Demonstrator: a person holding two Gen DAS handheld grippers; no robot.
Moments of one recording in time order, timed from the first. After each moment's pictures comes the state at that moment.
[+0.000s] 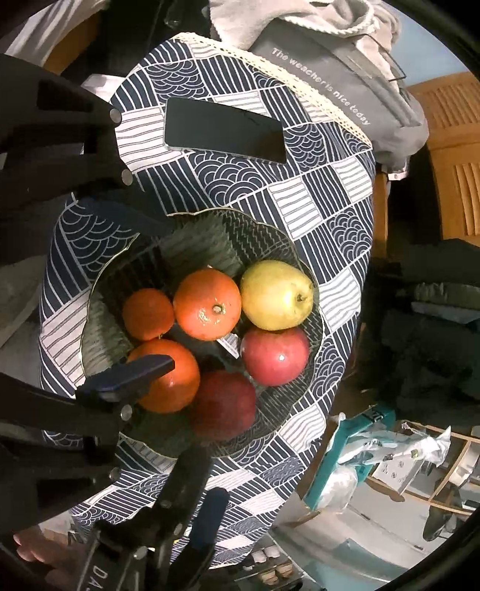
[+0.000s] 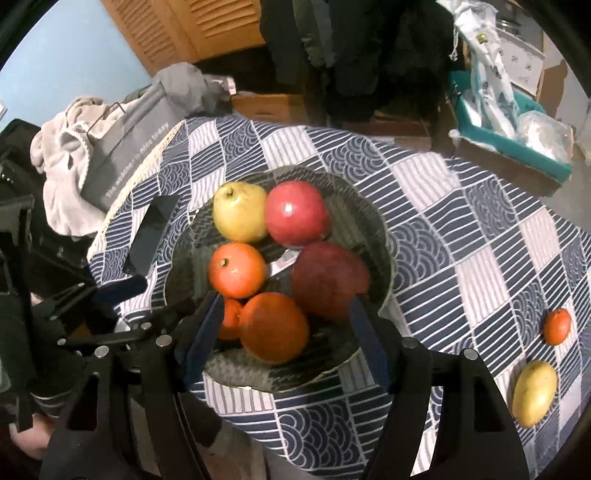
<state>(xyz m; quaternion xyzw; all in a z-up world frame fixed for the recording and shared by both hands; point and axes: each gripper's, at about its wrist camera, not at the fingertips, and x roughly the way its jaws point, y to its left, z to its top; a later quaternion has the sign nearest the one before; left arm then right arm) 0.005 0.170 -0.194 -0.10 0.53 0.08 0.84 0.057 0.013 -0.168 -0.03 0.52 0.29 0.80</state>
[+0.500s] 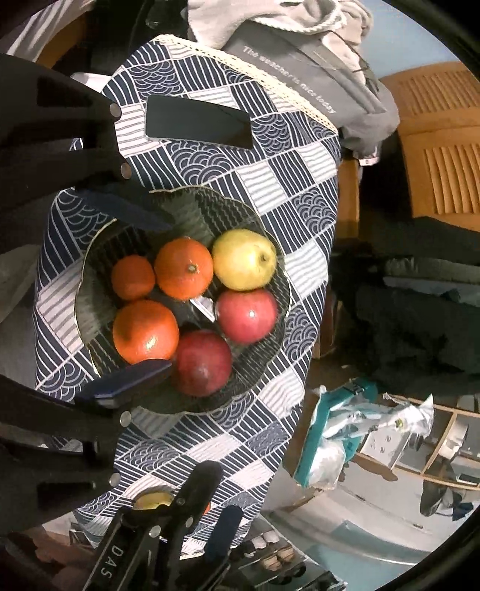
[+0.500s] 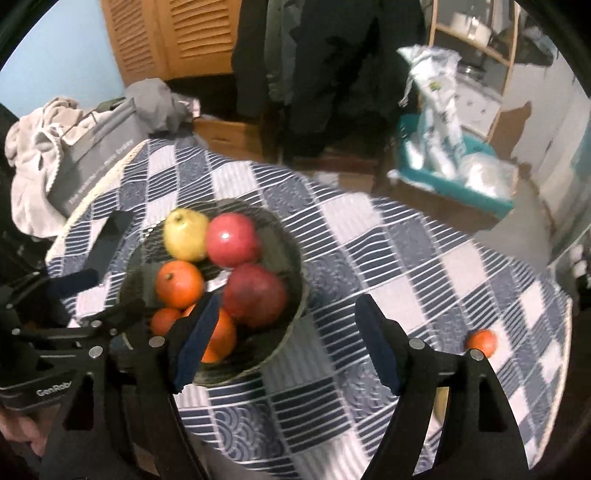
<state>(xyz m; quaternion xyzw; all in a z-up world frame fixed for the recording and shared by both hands) 0.006 0.141 -0.161 -0.09 0.50 0.06 0.86 0.050 -0.020 -0.131 -0.11 0.46 0.22 0.85</state>
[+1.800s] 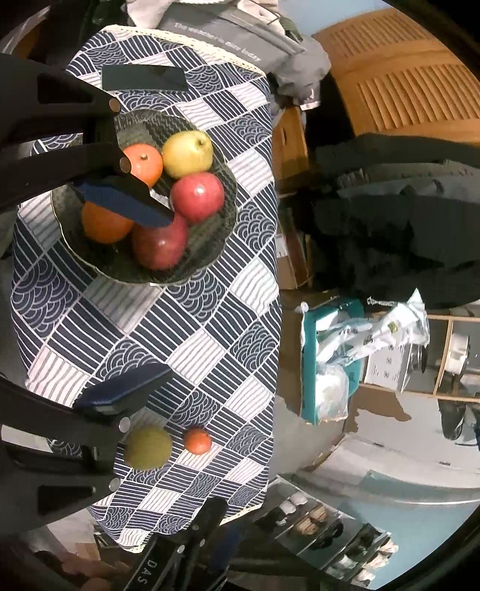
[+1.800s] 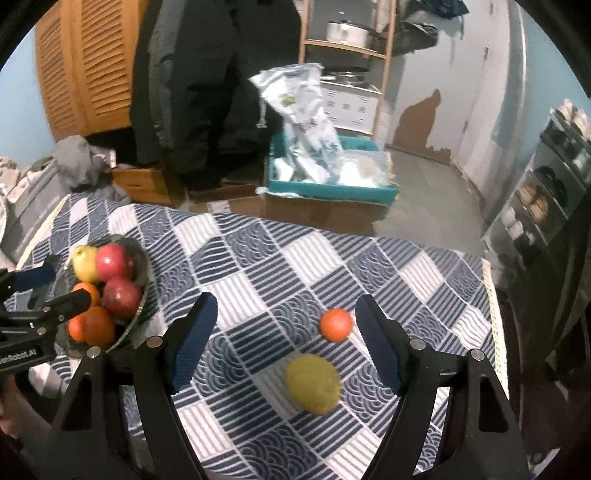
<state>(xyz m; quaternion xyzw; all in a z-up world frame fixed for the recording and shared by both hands) 0.033 0.010 -0.121 -0.02 0.46 -0.01 0.89 0.043 -0.201 -0.099 -0.06 0.42 0.08 0.90</state>
